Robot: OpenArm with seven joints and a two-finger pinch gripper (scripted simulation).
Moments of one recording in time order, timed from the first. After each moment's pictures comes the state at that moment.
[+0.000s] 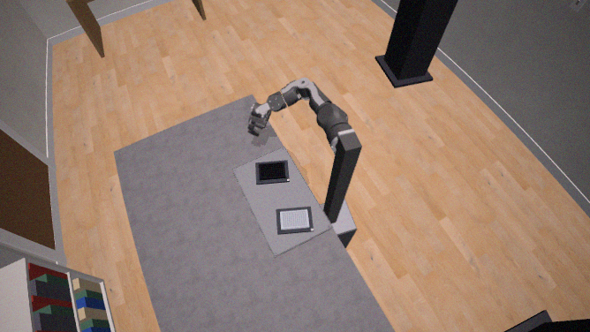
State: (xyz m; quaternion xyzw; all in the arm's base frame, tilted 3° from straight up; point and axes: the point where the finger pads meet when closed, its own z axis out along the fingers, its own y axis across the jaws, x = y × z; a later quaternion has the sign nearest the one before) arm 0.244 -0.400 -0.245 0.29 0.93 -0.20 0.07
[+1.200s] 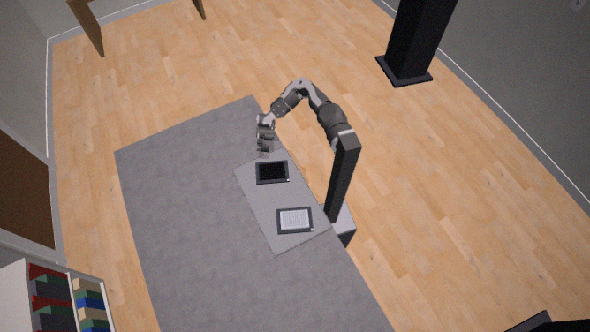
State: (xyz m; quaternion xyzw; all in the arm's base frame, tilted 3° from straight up) arm 0.239 -0.324 -0.287 0.15 0.98 -0.08 0.05
